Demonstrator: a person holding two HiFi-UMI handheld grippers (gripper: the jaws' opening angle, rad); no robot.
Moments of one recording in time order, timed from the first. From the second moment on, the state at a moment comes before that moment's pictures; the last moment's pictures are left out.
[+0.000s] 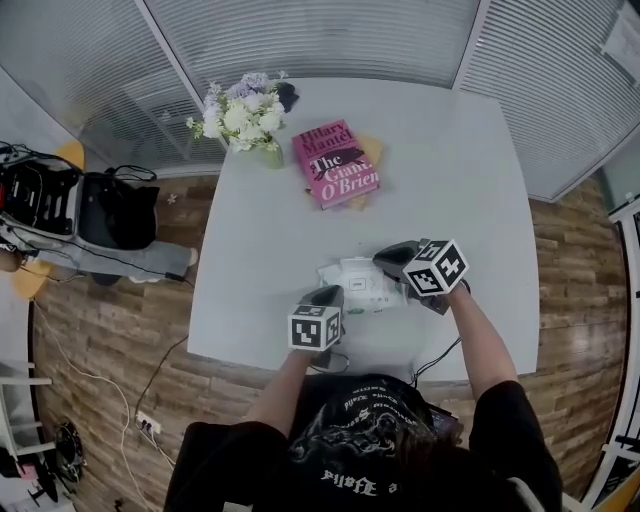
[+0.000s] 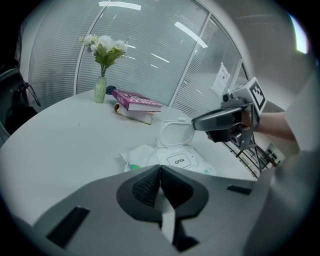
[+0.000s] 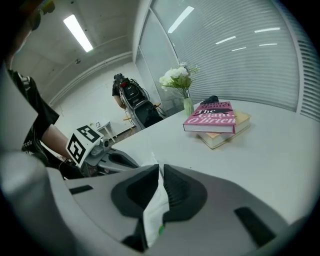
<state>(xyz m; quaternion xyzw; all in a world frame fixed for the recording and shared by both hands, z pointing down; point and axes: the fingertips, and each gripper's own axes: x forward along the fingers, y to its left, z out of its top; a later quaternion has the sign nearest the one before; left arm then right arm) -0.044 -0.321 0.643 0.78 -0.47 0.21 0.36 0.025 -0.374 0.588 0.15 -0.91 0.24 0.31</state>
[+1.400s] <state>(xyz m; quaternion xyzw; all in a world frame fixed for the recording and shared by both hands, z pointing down) 0.019 -0.308 0.588 0.83 -0.44 0.17 0.29 0.041 -0.306 0.630 0.15 -0.87 0.16 0.43</state>
